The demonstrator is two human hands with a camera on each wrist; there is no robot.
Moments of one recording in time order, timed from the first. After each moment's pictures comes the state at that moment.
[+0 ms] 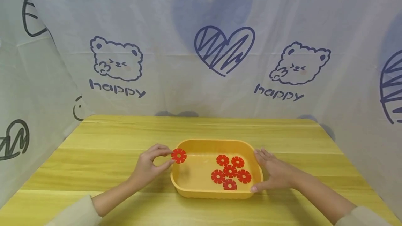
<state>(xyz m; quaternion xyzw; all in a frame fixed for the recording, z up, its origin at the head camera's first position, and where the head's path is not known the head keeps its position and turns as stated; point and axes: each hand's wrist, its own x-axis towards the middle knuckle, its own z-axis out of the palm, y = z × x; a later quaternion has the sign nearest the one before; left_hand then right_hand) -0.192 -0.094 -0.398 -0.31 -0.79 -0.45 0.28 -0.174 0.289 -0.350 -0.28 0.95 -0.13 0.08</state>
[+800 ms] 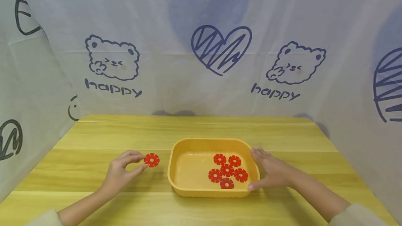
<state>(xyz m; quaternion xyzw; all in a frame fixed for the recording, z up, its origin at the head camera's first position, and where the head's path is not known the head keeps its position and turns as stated) -0.172 -0.144 -0.404 -0.23 -0.83 -0.40 0.31 -0.173 0.288 -0.346 -0.26 0.95 -0.13 0.08</state>
